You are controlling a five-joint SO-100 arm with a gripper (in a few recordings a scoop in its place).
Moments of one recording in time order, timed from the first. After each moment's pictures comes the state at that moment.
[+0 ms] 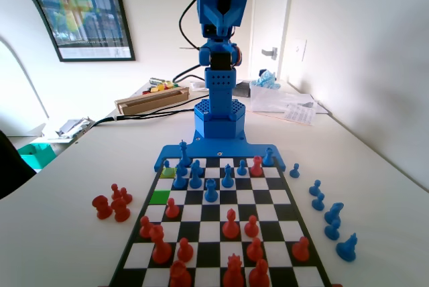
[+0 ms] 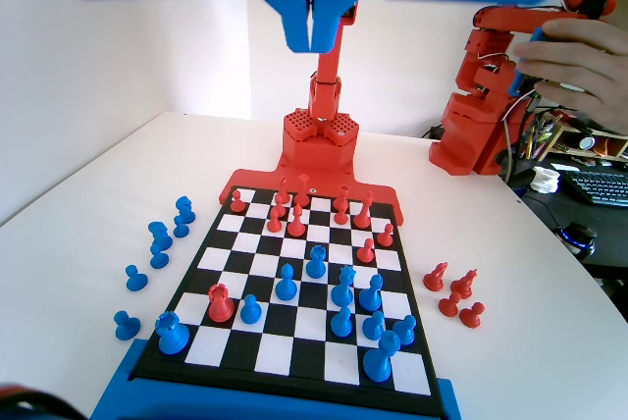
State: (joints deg) arm 0.4 173.8 125.6 91.1 -97.2
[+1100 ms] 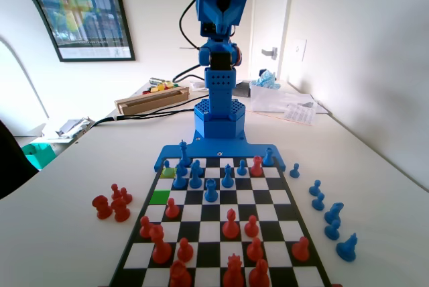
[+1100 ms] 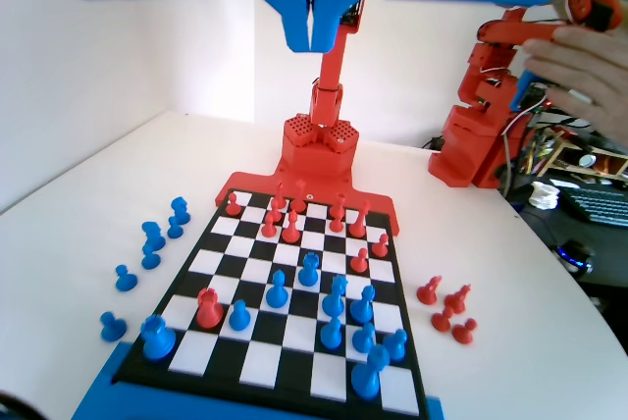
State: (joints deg) arm 0.5 173.3 124.5 90.0 -99.9
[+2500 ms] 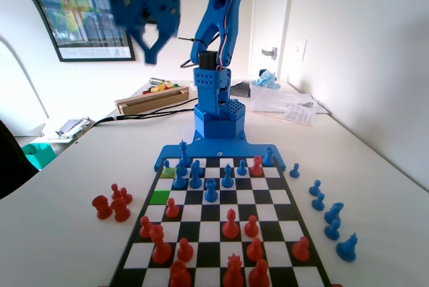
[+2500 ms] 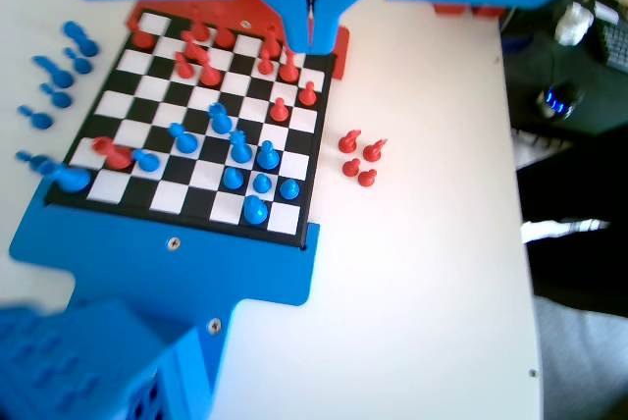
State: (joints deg) arm 31.6 118.7 104.7 91.8 -130.4
